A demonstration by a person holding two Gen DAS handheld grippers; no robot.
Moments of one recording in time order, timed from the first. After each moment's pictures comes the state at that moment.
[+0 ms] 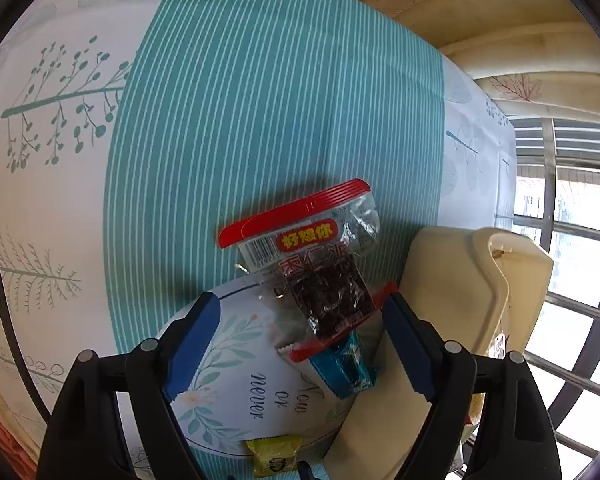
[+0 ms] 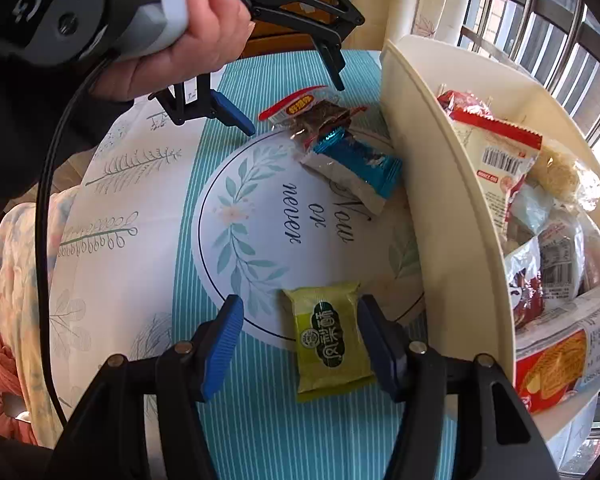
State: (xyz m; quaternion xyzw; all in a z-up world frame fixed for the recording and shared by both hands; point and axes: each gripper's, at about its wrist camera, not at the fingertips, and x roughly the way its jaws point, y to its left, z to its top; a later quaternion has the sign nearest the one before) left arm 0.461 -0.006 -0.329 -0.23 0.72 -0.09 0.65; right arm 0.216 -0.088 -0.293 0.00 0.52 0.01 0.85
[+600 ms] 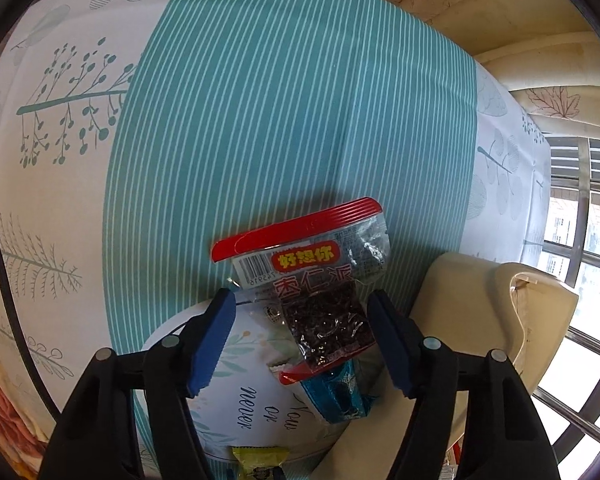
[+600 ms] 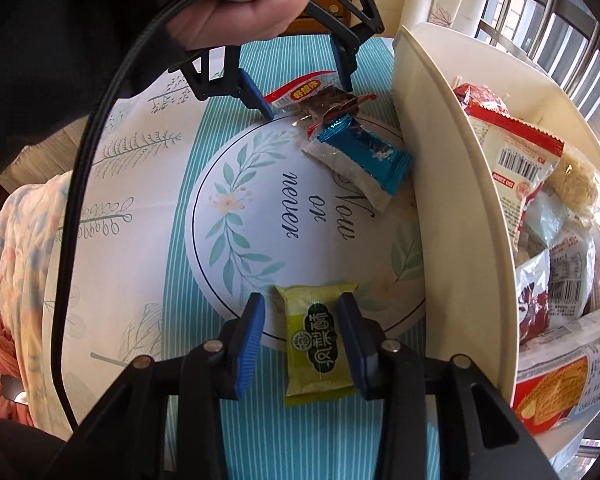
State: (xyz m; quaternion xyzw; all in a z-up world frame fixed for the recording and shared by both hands) left arm 0.477 -0.047 -0.336 -0.21 0.73 -0.02 0.65; right arm 0.223 -0.087 -0.300 -0.02 0.54 0.03 0.84
